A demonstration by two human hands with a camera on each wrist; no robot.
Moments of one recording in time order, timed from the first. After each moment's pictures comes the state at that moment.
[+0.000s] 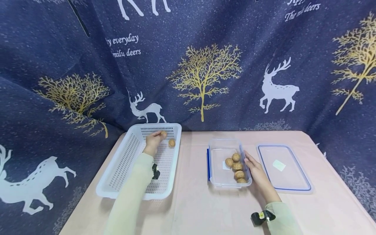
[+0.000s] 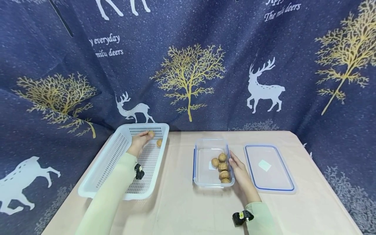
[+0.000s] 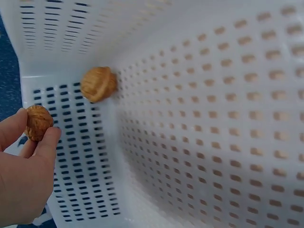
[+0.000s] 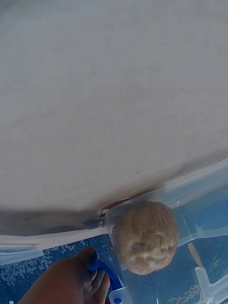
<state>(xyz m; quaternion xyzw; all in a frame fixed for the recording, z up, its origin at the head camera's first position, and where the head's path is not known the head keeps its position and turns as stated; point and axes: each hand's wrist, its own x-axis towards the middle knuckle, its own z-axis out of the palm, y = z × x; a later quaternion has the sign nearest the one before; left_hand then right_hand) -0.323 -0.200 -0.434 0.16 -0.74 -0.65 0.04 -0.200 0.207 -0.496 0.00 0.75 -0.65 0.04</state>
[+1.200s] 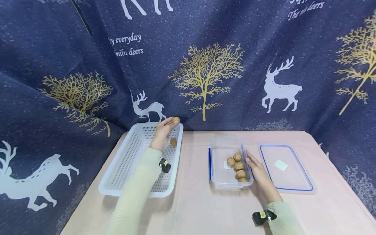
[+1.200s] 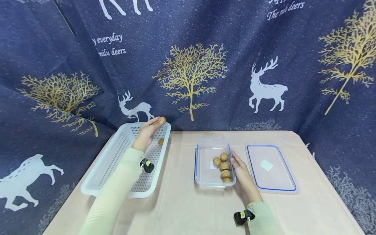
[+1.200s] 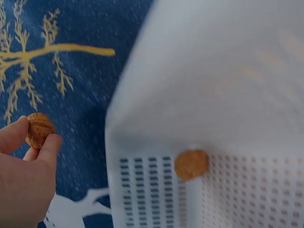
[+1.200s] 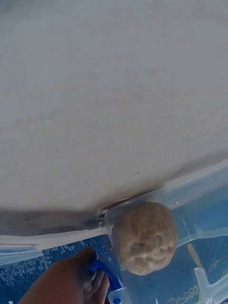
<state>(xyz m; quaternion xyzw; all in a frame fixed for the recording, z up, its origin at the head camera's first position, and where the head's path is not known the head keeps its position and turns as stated) -0.316 -0.153 -0.375 0.08 -0.64 -0.77 0.02 -0.200 0.206 -0.494 0.00 0.76 -0.64 0.04</state>
